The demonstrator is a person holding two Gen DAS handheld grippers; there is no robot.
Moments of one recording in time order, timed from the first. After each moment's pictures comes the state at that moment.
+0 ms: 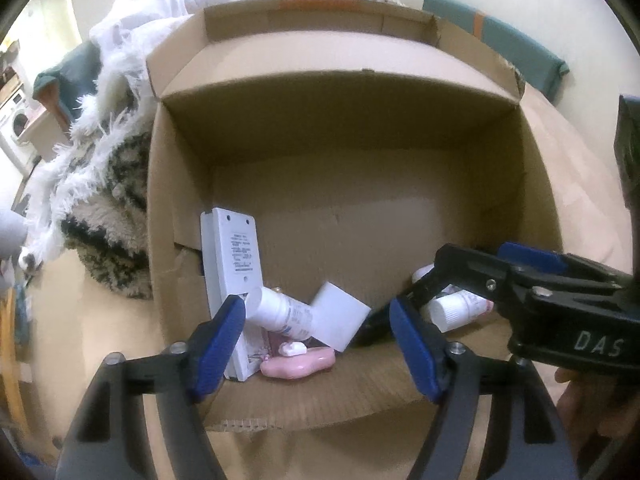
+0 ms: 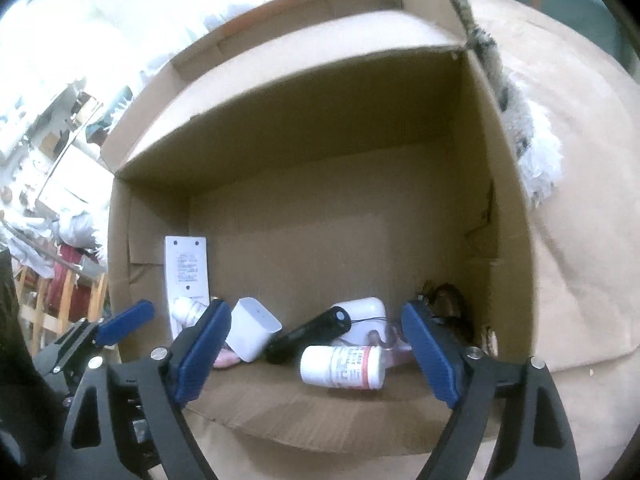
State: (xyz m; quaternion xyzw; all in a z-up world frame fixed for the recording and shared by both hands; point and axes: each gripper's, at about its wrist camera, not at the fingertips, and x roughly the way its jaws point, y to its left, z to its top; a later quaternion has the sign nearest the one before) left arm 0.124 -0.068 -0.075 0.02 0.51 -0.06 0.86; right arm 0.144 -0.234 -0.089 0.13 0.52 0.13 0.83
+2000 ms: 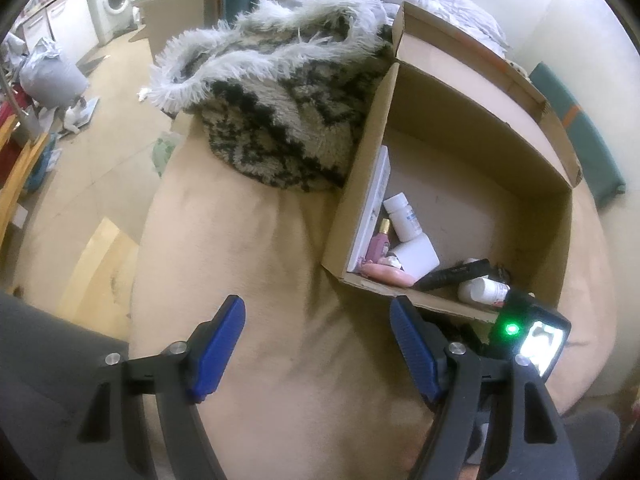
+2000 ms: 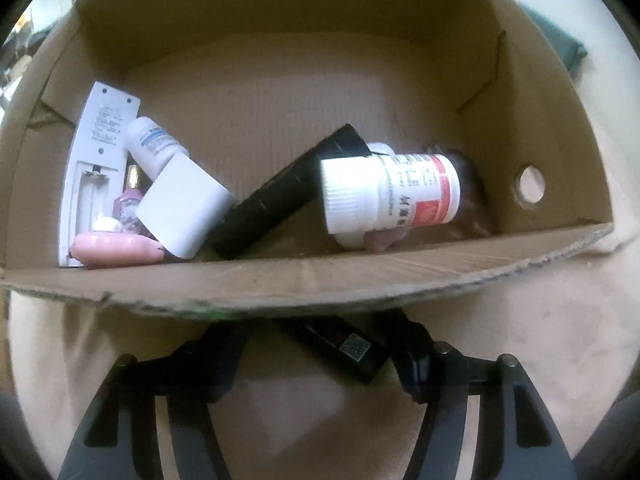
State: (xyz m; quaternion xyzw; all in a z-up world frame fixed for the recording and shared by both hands) left arm 0.042 0.039 -0.049 -0.15 0.54 0.08 0.82; right arm 0.067 -0.152 -0.173 0.01 0.54 -0.02 0.84
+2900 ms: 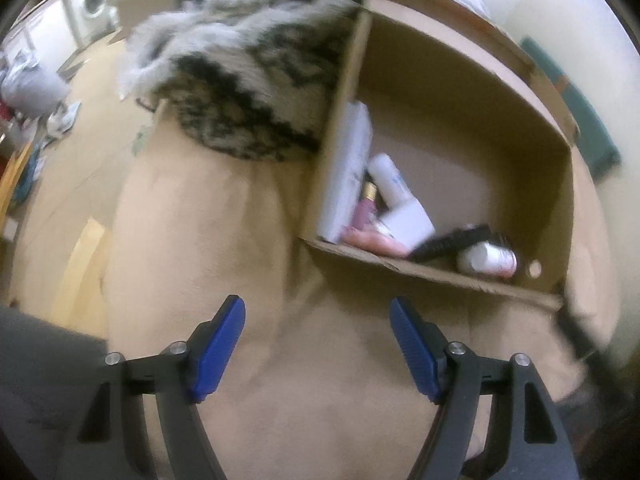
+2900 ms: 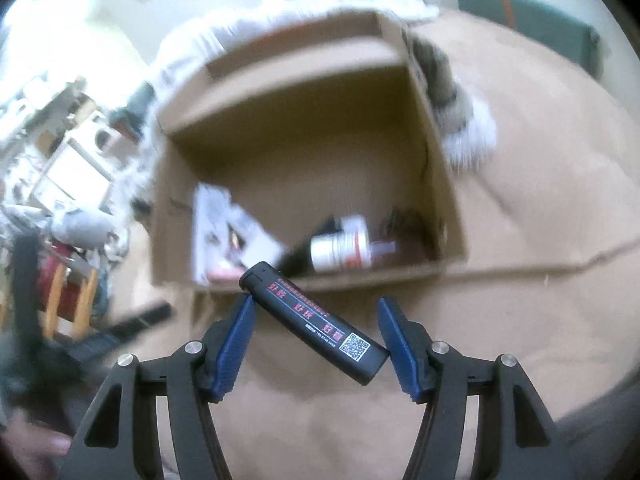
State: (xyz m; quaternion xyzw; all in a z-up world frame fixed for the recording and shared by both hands) left arm 0.041 0.014 -0.080 -0.13 0.56 0.04 0.82; right arm -0.006 -0.248 -0.037 0.11 0.48 0.11 0.86
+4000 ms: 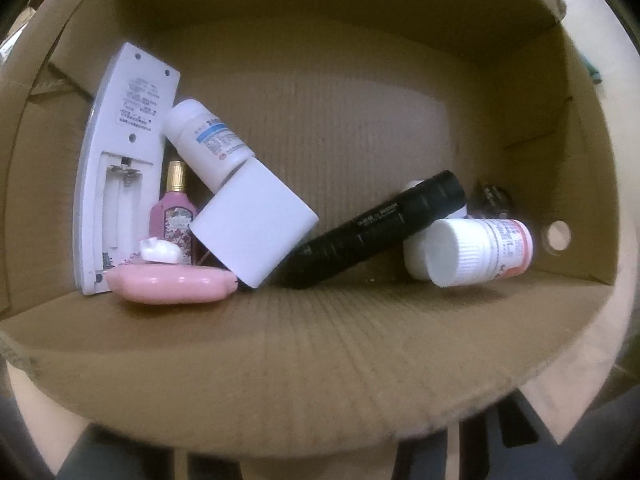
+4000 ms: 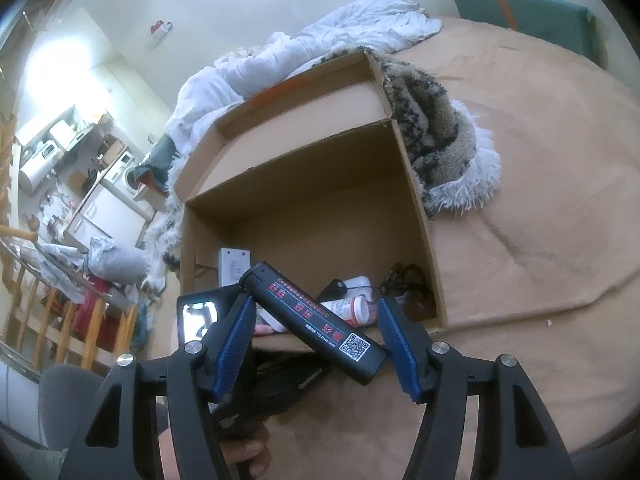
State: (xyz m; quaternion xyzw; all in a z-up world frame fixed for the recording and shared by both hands) left arm 0.111 -0.089 -0.164 -0.05 0.58 -0.04 0.81; right arm 0.050 -0.270 -0.026 0.18 0.44 0.14 0.87
